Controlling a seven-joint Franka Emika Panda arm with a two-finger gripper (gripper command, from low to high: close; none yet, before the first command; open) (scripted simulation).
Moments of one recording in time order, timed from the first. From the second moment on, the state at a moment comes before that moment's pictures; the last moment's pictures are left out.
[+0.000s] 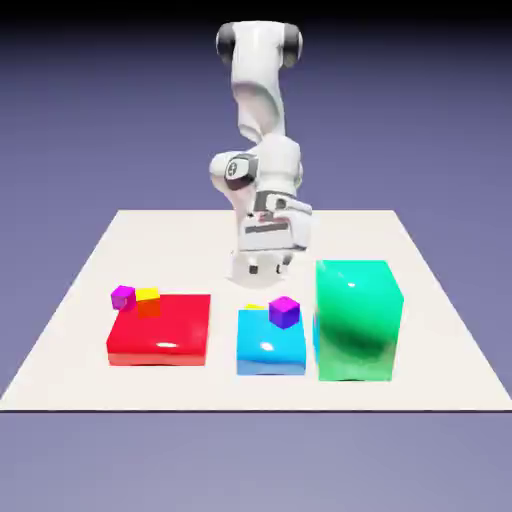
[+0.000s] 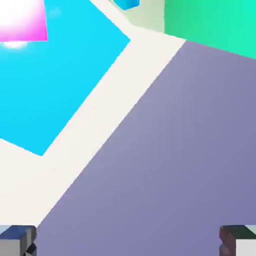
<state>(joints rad) -0.11 -0.40 0.04 -2.90 -0.99 3.05 -0.75</state>
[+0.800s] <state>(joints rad) -0.20 -0.28 0.07 -2.96 -1.68 3.06 -1.79</state>
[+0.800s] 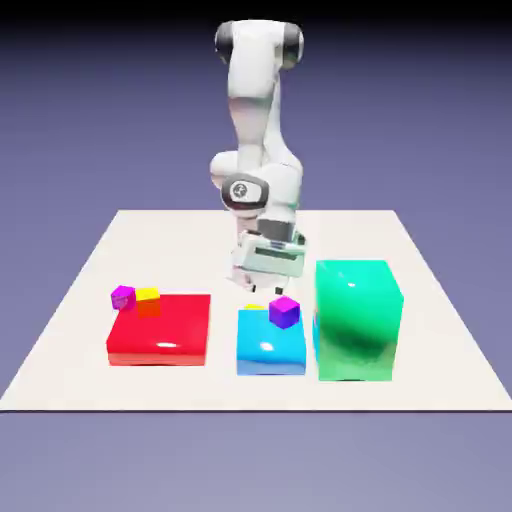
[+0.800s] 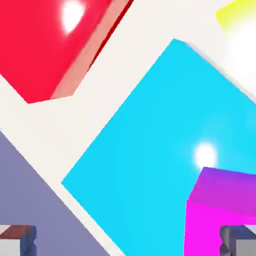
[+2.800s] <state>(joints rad) 0.03 0.02 -0.13 -2.94 -2.63 2.99 -2.57</state>
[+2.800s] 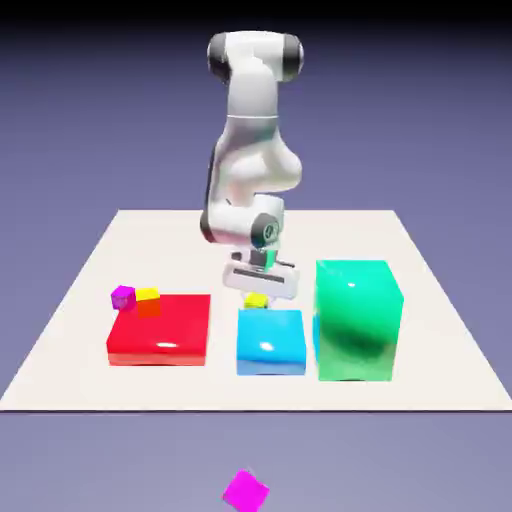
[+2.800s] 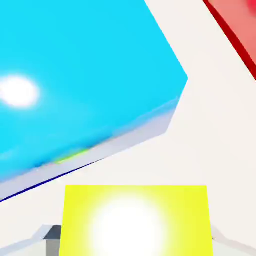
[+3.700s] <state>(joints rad) 0.18 -0.74 -0.44 -2.74 -1.94 2.33 -2.27</state>
